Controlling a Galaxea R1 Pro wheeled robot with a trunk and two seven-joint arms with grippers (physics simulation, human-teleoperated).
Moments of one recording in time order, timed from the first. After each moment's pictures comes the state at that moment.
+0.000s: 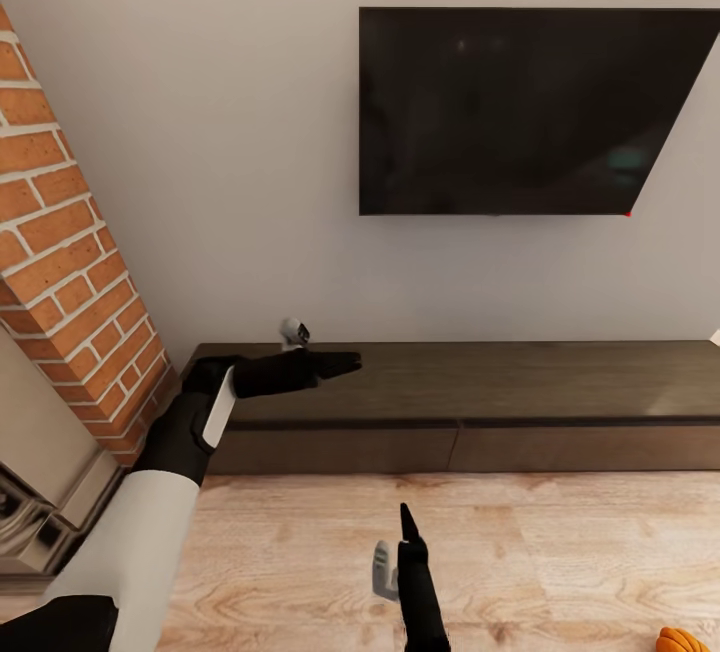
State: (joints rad) left arm -0.84 -0.06 0.03 -1.03 0.21 0.99 -1.35; right arm -0.39 0.17 0.67 -0.36 1.05 0.33 -0.77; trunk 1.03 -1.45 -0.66
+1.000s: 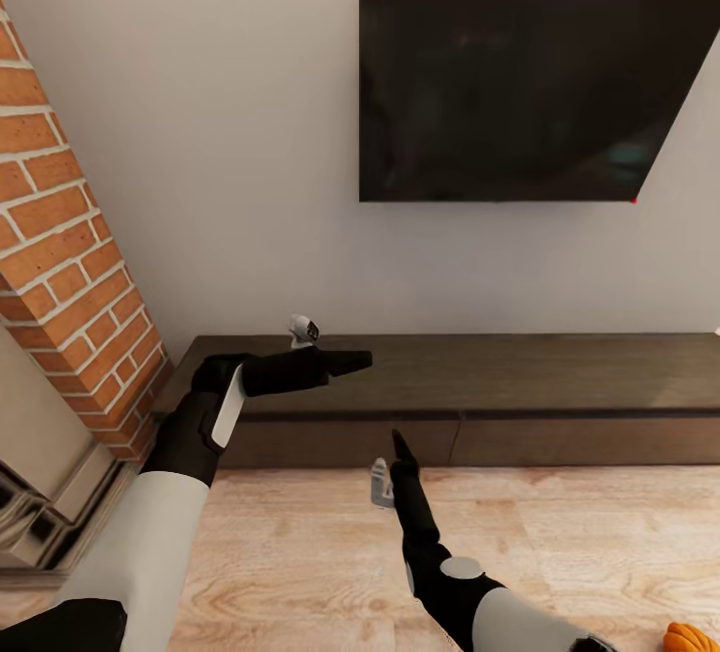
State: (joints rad) left arm -0.84 -0.09 0.02 -1.06 0.21 0.99 -1.34; right arm -0.66 0.17 0.67 -0.25 1.05 0.18 -0.67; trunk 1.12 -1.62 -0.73
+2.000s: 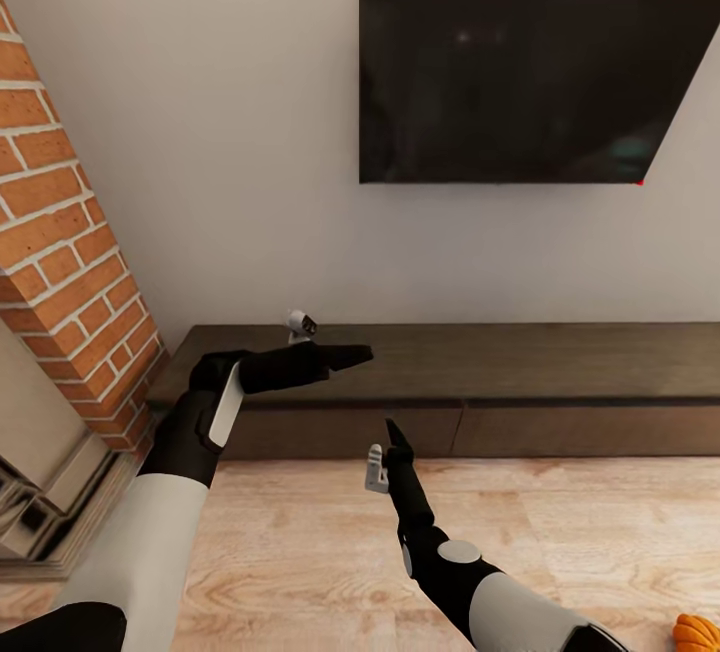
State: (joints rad) left arm -0.83 -0.10 0.02 -1.10 0.25 0.99 -1.35; right arm -0.69 0.17 0.66 -0.28 1.04 0.11 -0.63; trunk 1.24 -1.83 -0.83
